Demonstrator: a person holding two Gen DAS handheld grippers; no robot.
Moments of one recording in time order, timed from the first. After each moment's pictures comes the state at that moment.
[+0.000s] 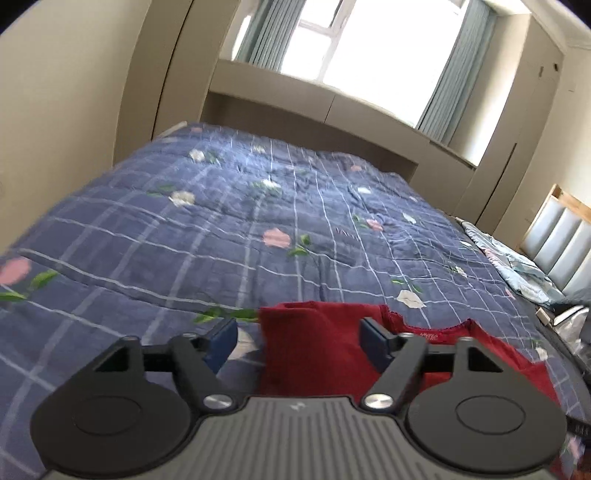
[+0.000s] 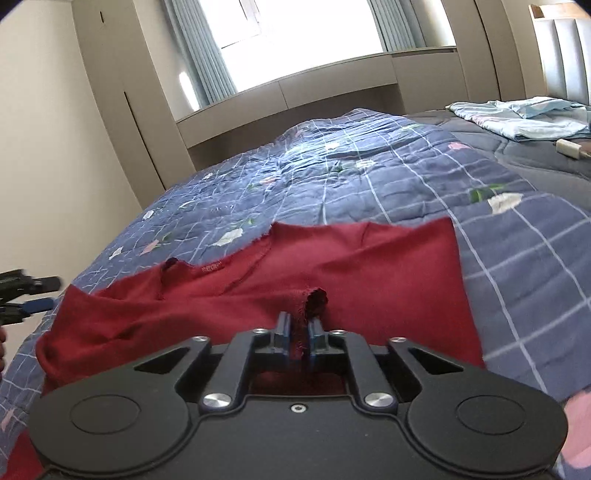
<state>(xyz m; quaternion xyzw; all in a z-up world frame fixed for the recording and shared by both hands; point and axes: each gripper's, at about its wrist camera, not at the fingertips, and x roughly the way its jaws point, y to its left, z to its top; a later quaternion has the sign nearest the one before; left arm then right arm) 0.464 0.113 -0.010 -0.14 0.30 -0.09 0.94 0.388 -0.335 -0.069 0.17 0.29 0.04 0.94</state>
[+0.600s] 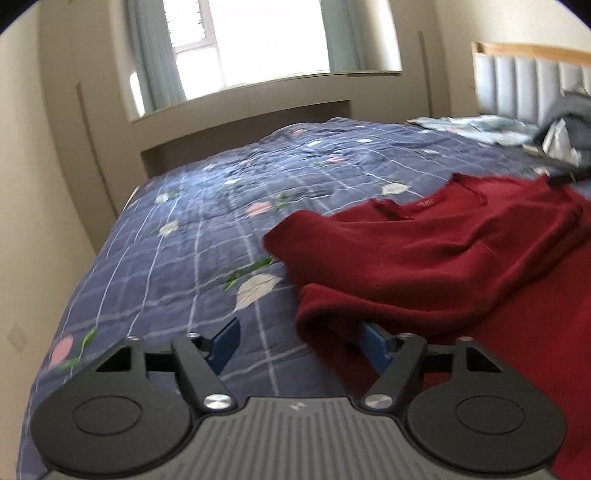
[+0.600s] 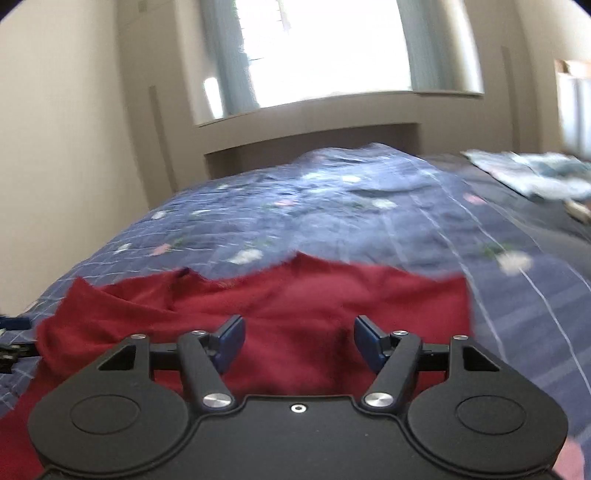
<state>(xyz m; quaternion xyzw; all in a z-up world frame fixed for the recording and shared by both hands) 0.409 0.089 -0.044 0.14 0.27 -0.15 0.94 0.392 -0.304 -0.039 0.08 0.25 0.07 0.96</state>
